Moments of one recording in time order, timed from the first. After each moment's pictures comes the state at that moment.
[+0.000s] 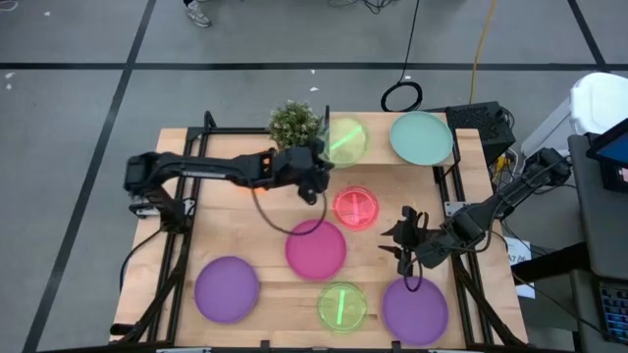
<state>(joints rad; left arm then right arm) 0.13 1.69 1.33 -0.14 -0.30 0.94 0.60 1.03 0.64 -0.44 0.55 0.56</state>
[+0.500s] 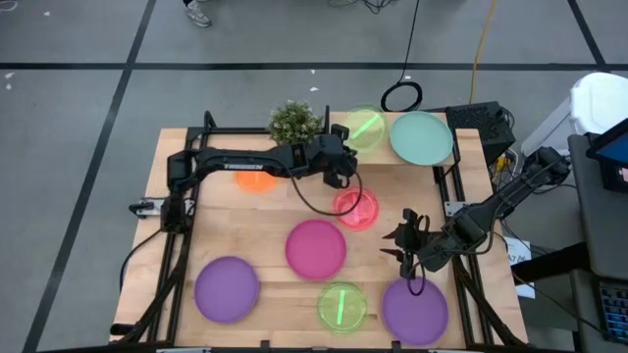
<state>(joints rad) 0.21 1.99 1.61 -0.09 -0.30 0.90 0.63 1.03 0.64 -0.45 0.55 0.58</state>
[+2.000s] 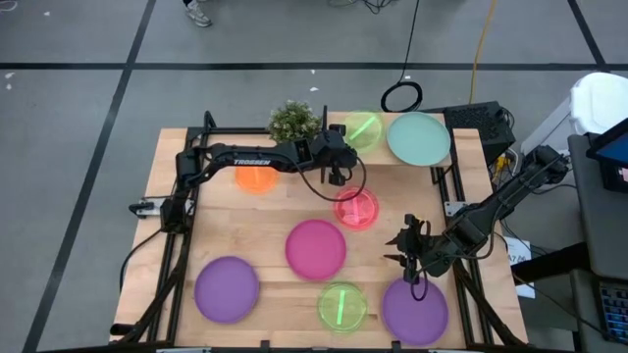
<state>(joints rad) 0.27 2.07 1.61 -0.09 -0.21 0.70 0.68 1.03 0.60 -0.44 0.53 0.64</state>
